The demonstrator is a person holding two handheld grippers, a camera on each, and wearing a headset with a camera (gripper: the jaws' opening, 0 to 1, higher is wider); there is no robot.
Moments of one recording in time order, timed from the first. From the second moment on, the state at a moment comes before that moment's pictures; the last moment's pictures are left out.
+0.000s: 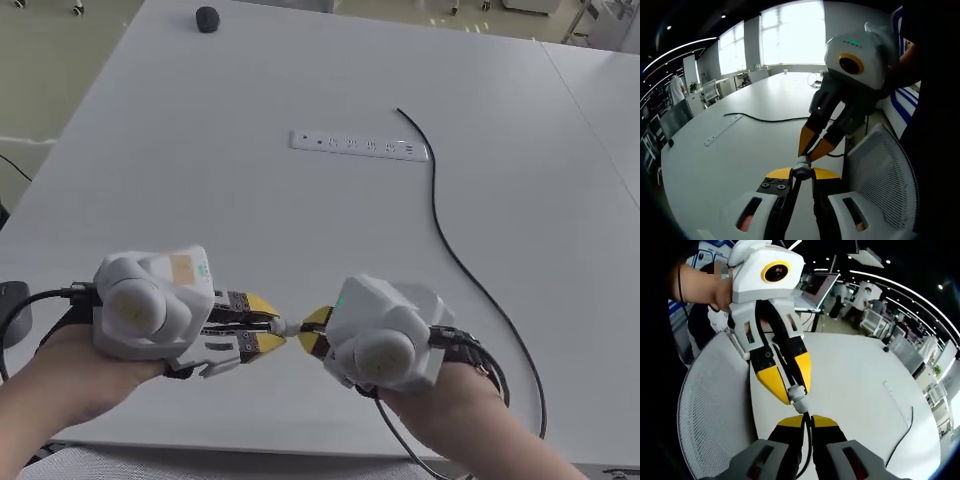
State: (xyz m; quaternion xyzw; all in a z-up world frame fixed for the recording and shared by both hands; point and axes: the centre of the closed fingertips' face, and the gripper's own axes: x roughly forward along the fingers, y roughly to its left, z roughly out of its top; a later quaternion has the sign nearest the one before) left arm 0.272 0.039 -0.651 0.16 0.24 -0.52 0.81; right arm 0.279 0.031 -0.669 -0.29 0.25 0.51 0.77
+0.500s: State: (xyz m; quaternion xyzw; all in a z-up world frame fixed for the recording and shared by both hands) left arm 0.273 0.040 -0.646 0.15 0.23 -0.52 0.81; right arm 0.283 0.013 -0.675 -0.24 0.30 0.47 0.80
